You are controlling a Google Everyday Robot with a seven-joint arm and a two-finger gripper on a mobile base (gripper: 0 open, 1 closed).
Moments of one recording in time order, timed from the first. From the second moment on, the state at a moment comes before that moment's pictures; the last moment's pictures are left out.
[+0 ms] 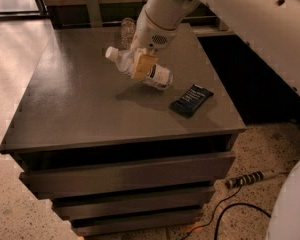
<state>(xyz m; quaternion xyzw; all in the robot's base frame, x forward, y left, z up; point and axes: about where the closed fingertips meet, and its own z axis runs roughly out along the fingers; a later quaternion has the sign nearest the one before) 0.629 0.022 0.900 -0.74 0.63 0.05 0.23</state>
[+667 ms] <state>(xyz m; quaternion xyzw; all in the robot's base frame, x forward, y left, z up) 0.626 0.028 0.869 -0.75 0.62 0.04 0.20</state>
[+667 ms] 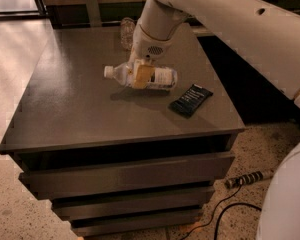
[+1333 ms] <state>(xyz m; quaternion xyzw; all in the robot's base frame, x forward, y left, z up) 0.626 0.030 0.867 -0.76 0.62 0.04 0.19</state>
